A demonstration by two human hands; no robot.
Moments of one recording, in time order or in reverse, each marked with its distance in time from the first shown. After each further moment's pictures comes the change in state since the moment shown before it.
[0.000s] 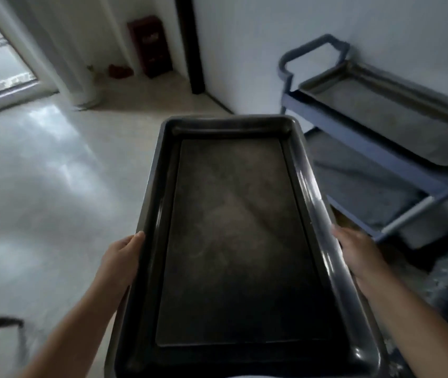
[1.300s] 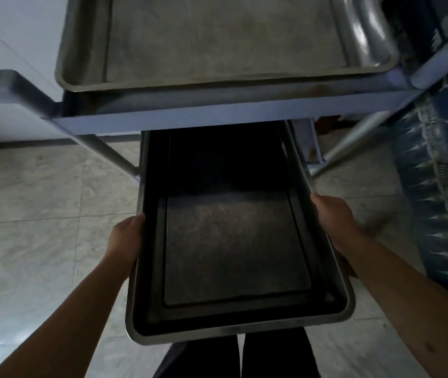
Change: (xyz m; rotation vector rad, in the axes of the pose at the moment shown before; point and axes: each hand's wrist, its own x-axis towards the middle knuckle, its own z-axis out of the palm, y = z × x) left_hand 0.448 0.213 0.482 0.536 -0.802 0.220; right_hand 0.342 0.081 0.010 0.157 0.639 0.670
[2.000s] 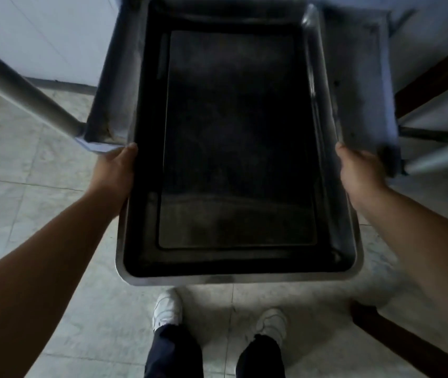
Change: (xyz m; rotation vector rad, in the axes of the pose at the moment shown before) left_hand 0.232 -0.029 0.134 -0.164 0.113 0.168; right_hand 0.276 0.006 0.107 0.133 0.210 -0.222
